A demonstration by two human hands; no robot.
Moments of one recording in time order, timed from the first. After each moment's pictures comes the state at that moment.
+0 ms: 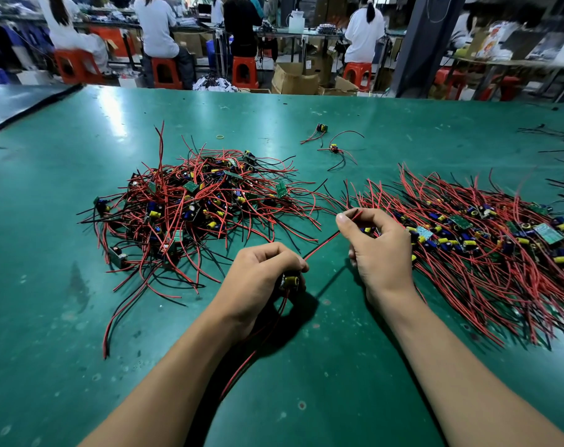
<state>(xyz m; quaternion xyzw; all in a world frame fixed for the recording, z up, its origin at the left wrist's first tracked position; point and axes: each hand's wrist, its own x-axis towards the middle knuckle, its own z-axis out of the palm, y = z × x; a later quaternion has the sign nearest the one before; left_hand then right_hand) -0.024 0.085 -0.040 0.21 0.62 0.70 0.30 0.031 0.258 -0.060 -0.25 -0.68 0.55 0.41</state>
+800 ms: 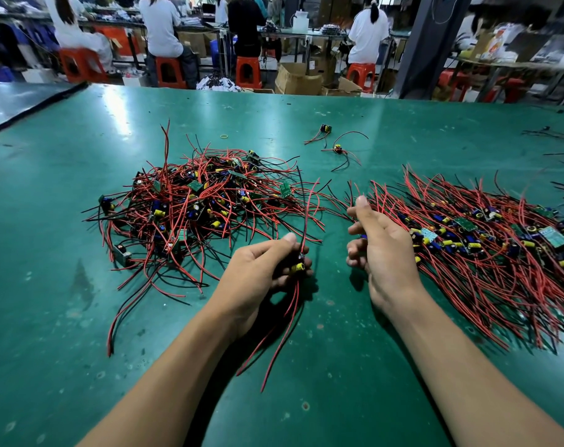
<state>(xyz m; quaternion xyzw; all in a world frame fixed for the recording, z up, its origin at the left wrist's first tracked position) -0.029 0.085 -0.040 0.16 0.59 0.73 0.31 0.035 0.245 -0.041 -0.27 -0.55 0.71 0.34</state>
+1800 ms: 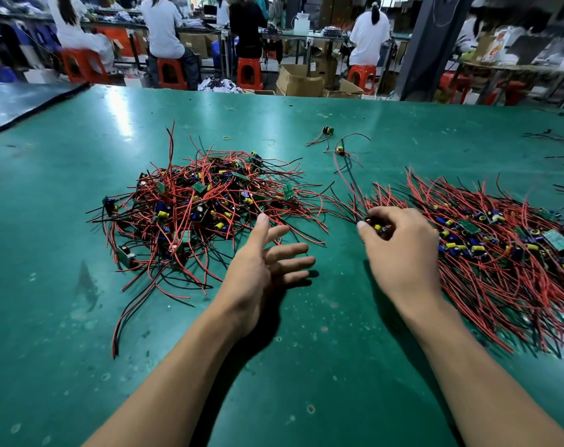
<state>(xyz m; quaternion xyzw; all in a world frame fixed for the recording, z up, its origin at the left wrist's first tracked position) -0.037 0.091 -0.041 0.07 0.51 0.78 0.35 0.049 0.259 -0.037 -0.31 -0.84 0.24 0.38</state>
